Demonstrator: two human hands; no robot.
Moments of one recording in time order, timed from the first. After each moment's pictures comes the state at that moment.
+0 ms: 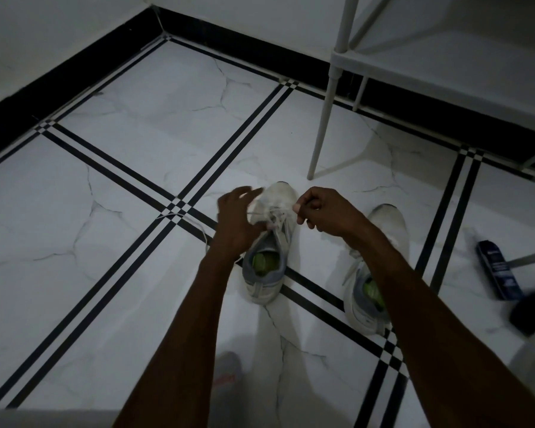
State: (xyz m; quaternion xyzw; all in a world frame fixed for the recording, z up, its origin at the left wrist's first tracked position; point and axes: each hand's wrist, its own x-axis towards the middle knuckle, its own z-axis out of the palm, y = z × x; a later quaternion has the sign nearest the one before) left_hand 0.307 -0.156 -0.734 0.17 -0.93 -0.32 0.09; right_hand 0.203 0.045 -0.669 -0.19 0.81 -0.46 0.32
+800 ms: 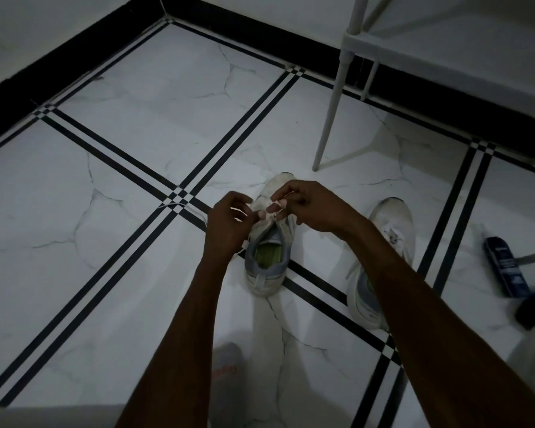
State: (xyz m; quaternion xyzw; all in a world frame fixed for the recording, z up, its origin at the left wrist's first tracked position) left_hand 0.336 -0.146 -0.728 0.26 -0.81 -0.50 0.14; right_hand 0.213 0.019 -0.668 -0.29 0.79 -0.42 0.33
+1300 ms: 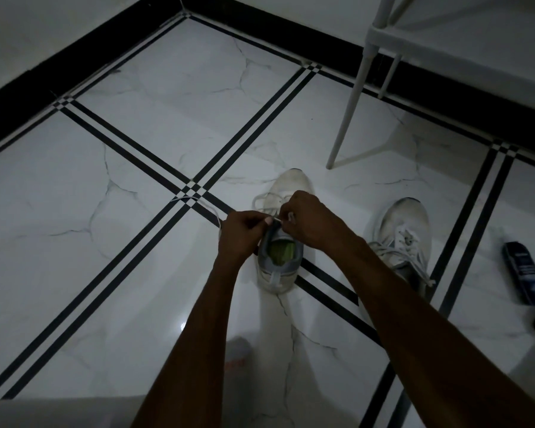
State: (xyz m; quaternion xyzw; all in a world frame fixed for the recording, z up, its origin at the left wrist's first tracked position) left_hand 0.358 -0.143 -0.744 0.28 -0.79 -0.54 0.07; right_hand 0.242 -0.007 -0.703 -0.39 0.87 -0.22 0.23
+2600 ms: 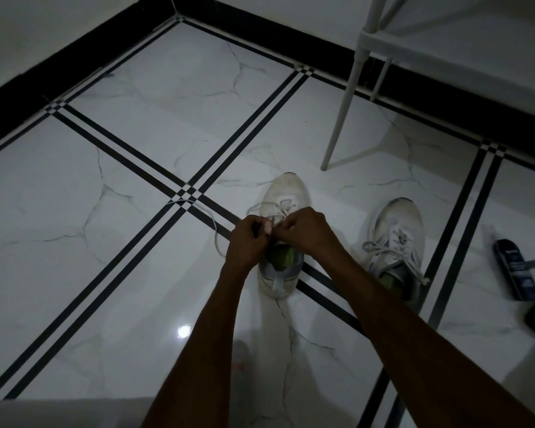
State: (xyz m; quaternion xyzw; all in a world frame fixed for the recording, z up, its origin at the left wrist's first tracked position) left_hand 0.353 -0.121 -0.749 0.32 -0.75 -0.58 0.05; right_hand 0.263 -0.001 -0.706 -0.20 0.89 -0.31 0.28
